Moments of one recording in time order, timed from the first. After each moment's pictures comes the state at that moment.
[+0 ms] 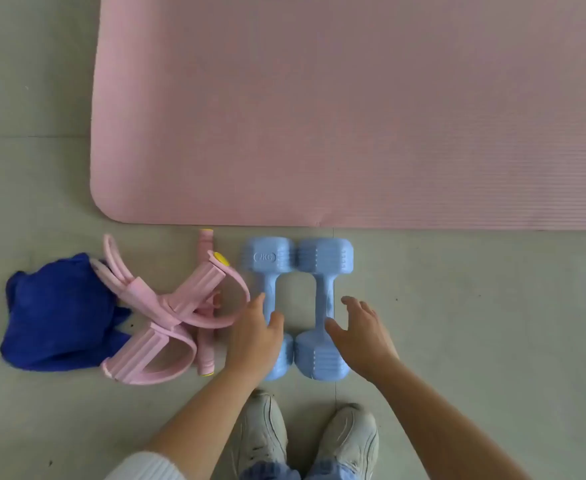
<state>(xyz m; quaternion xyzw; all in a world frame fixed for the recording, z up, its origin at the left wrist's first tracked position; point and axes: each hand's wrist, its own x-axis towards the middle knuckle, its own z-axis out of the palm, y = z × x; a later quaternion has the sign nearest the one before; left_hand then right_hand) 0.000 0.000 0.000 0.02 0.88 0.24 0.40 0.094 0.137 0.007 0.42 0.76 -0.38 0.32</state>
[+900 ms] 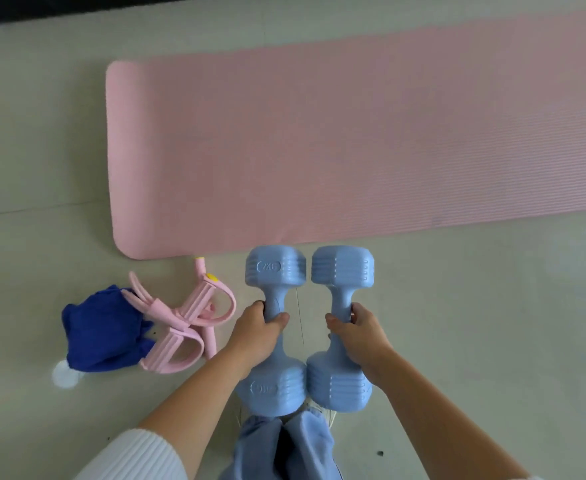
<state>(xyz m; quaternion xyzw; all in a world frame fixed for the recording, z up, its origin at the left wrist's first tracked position) 0.009 0.062 0.171 0.00 0.81 0.25 0.54 0.137 0.186 0.163 0.59 0.50 -0.61 0.18</state>
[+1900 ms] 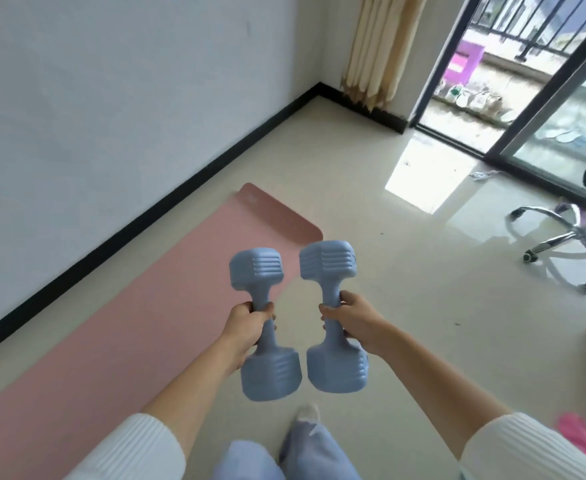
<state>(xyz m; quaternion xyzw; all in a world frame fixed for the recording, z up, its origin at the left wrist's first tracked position) 0.393 0.542 0.656 0.25 0.69 0.28 0.62 0.590 0.565 0.659 0.66 0.39 -0.62 -0.16</state>
